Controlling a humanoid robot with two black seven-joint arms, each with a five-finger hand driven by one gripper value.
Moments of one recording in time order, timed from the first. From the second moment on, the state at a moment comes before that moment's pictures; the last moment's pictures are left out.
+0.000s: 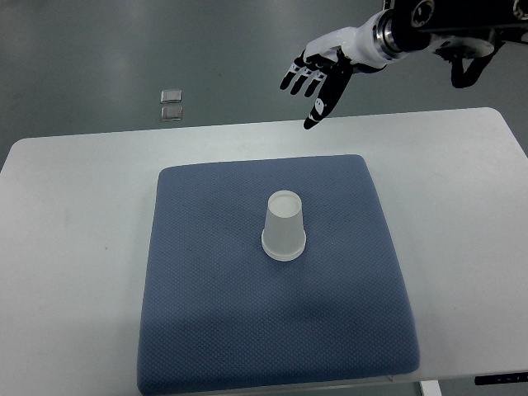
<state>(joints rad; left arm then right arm) -0.11 0.00 -0.01 -0.23 0.12 -0.04 0.12 2.04 -0.36 -0.81 1.21 0.09 0.19 -0.02</state>
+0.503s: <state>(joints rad) -0.11 0.00 -0.01 -0.22 0.12 -0.04 0.12 1.24 -0.49 0.17 0.90 0.30 -0.01 0.06</state>
